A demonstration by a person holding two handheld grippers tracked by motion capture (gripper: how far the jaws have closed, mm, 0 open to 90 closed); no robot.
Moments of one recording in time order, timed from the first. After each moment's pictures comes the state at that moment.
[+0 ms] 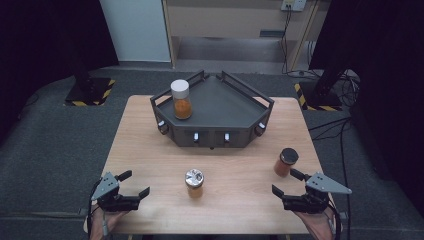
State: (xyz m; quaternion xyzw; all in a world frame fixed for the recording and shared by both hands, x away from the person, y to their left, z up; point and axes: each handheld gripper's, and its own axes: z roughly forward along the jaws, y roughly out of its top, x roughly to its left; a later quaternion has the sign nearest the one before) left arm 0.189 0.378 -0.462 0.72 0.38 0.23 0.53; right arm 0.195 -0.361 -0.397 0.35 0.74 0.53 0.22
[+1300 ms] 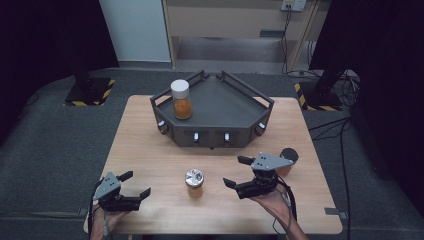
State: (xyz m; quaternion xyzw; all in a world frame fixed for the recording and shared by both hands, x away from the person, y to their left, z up) left arm 0.192 0.377 -0.461 0.73 0.38 0.22 0.52; right arm 0.272 -0.266 -0.372 0.23 0.79 0.55 0.12
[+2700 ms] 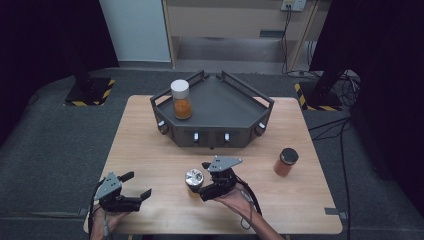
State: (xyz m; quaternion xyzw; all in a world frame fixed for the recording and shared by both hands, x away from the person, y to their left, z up) left arm 0.193 0.376 -0.461 0.74 0.37 0.22 0.52; right arm 0.307 -0.175 -0.406 0.20 0.83 0.52 0.07
